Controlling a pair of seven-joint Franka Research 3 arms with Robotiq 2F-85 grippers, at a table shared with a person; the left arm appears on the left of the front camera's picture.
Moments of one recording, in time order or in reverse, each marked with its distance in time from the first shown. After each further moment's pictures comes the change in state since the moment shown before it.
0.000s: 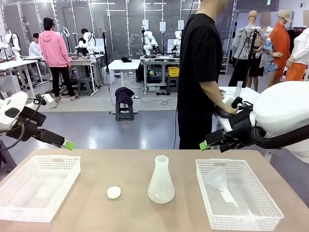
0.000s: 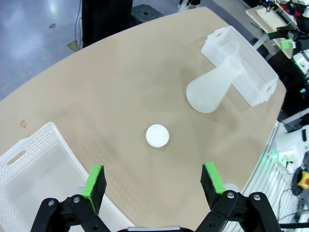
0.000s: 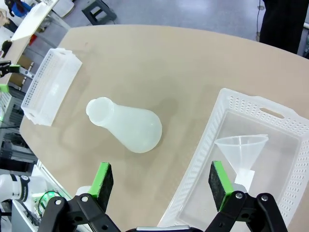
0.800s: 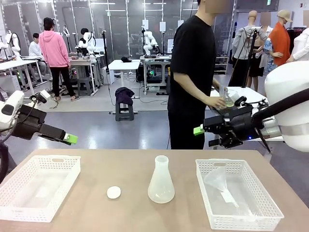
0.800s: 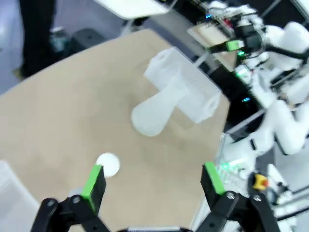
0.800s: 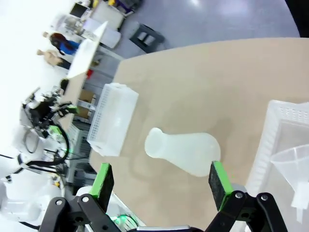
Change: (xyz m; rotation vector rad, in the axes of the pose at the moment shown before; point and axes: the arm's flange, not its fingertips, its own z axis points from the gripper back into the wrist) left arm 0.006 0.020 -0.016 -0.353 -0.141 0.033; right arm 0.017 -0.023 -0.013 0.336 -0.096 -0.301
